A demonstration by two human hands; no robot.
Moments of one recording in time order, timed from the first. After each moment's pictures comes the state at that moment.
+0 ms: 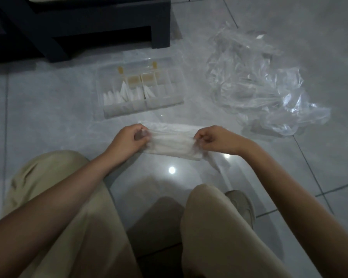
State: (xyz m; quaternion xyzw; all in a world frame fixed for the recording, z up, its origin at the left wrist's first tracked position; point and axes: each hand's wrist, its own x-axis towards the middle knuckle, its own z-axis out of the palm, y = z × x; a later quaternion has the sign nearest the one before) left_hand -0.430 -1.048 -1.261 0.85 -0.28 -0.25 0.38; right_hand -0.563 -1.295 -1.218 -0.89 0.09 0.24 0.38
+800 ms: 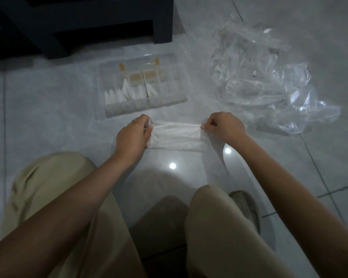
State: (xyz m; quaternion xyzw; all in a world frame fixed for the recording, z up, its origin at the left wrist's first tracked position) left_hand -0.433 -1.065 -1.272 0.92 -0.29 -0.10 0.25; right_hand -0.535 -1.307 -1.253 -0.92 0.29 0.16 0.21
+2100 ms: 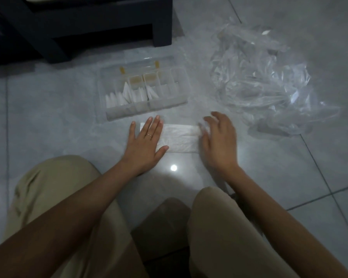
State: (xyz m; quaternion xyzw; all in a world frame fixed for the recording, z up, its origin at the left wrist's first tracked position) left_hand -0.447 -1.065 -1.295 0.89 -0.44 -0.13 -0.01; right_hand -0.578 -1.245 -1.265 -0.95 0.23 -0.16 0.16
